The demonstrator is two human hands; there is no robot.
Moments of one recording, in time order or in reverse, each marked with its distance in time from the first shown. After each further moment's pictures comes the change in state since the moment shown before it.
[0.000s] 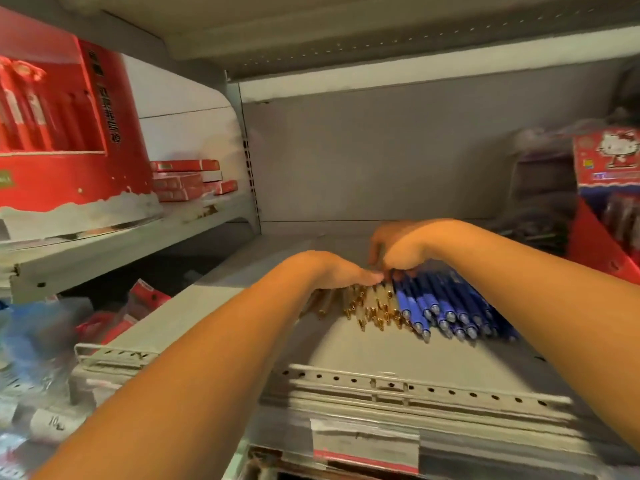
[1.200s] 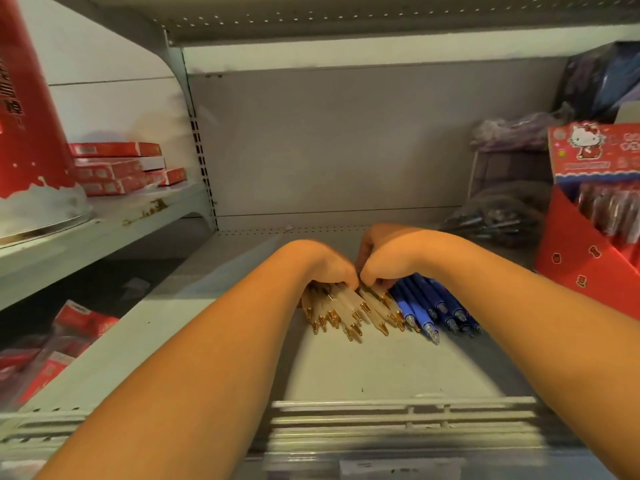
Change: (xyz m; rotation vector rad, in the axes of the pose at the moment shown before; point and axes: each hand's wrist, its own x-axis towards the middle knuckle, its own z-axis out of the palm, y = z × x) left_hand 0.018 -0.001 -0.017 0.008 -0.059 0.188; right_hand 0.014 -0.010 0.020 0.219 0.111 0.173
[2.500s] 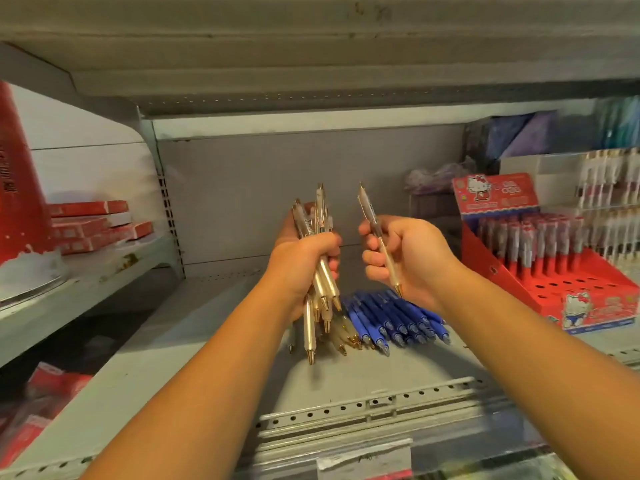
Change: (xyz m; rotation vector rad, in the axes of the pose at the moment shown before) left_hand -0.065 0.020 0.005 -1.336 0.252 0.741; right_hand -0.107 0.007 -0.017 1.516 0.369 -0.310
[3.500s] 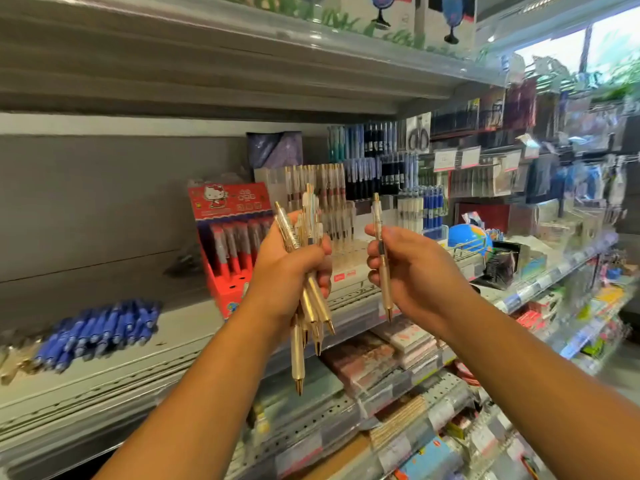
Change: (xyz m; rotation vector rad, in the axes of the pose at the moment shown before) left_hand -0.108 -0.066 0.356 -0.210 -0.472 0.060; right_hand -0.234 -0.131 -0.303 -0.063 0.330 -0.290
